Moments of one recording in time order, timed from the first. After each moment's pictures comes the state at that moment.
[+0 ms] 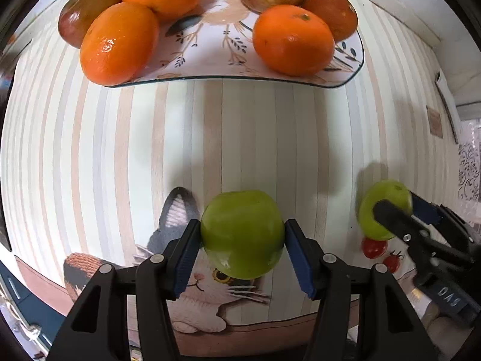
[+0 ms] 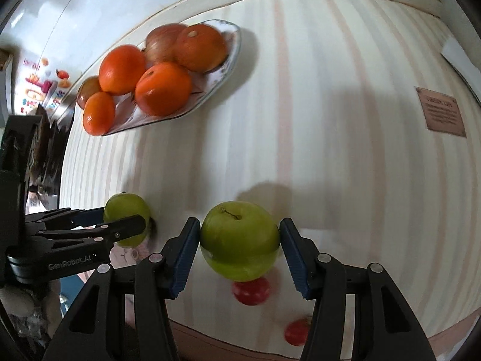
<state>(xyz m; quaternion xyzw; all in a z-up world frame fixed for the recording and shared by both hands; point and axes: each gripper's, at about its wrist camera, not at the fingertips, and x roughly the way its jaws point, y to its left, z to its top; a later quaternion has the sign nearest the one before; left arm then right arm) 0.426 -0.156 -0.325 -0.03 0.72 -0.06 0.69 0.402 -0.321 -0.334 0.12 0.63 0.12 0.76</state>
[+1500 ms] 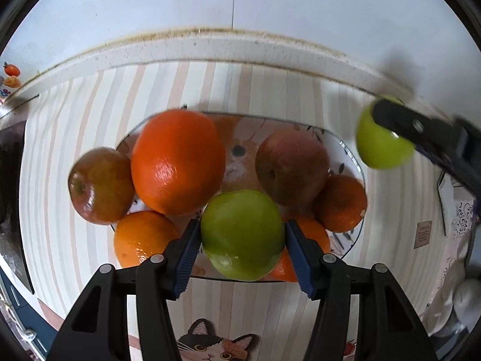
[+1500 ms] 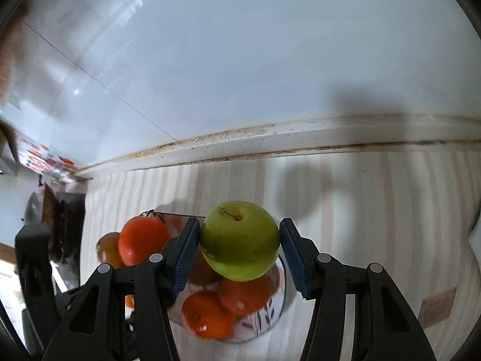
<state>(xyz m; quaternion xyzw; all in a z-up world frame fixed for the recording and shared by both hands) 0.557 -0.127 -0.273 -0.05 0.68 -0.01 0.73 0.615 -0.317 -0.257 0.14 0.55 0.12 0.81</state>
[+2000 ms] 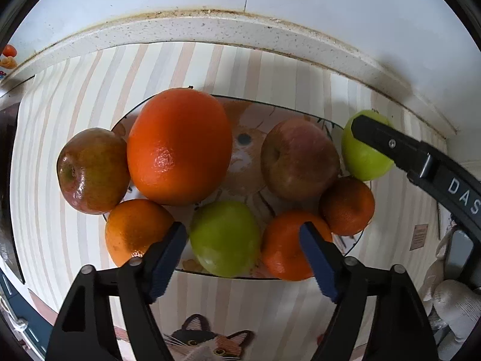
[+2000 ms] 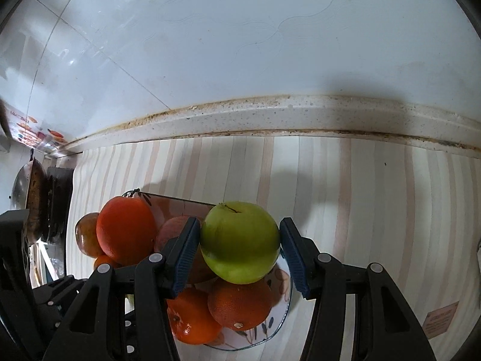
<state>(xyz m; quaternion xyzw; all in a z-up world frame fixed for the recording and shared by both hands) 0.557 -0.117 -0.280 -0.08 0.69 -0.01 0.72 0.618 -0.303 -0.291 0.11 0.58 0.13 0.79</state>
